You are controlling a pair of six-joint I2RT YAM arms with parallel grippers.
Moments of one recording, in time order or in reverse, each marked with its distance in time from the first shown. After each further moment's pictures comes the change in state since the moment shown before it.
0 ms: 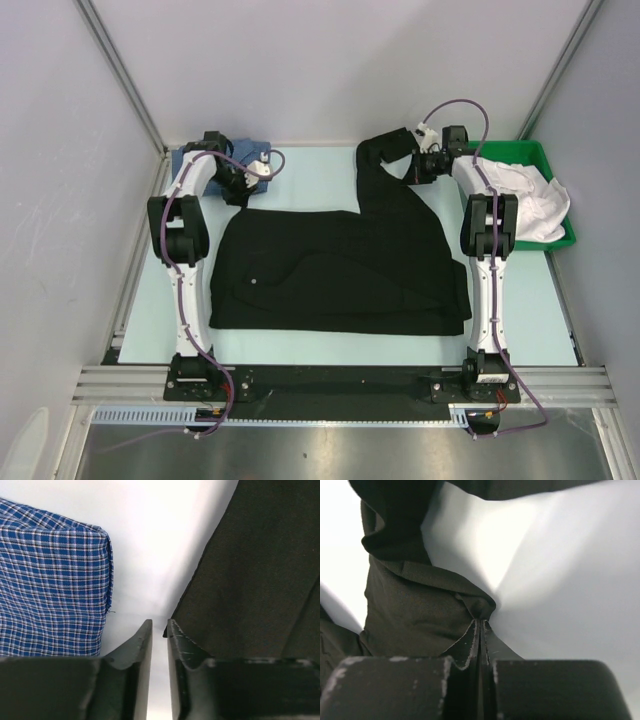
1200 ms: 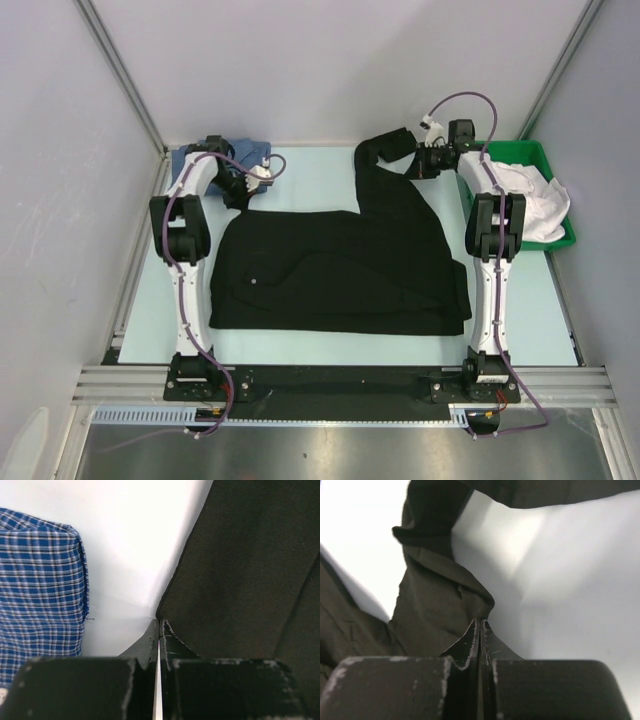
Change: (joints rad) left arm 0.000 0.035 0.016 -0.055 0.003 0.025; right arm -0.010 -0.066 -0.031 -0.011 -0.048 0.003
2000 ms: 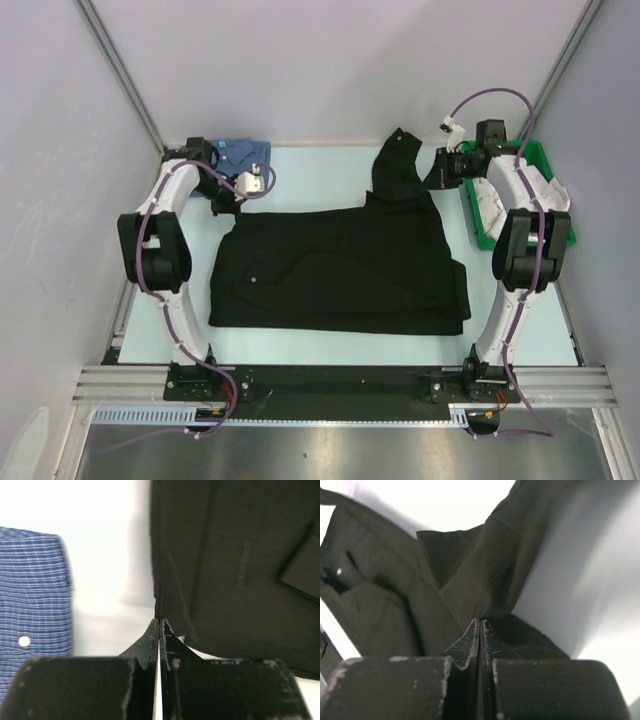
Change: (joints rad) left arm 0.018 -0.405 -0.380 0.035 0.074 0.147; right arm -0.060 -0.487 -0.457 -0.114 -0.072 -0.094
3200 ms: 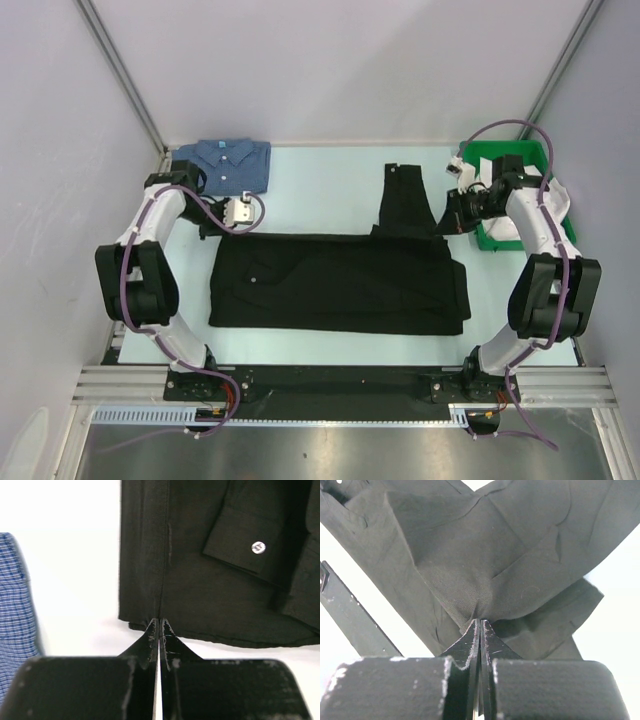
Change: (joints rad) left arm 0.045 -0.307 -0.360 0.006 0.011 0.167; right arm -0.045 -0.418 -0.421 -0.246 0.013 -0.266
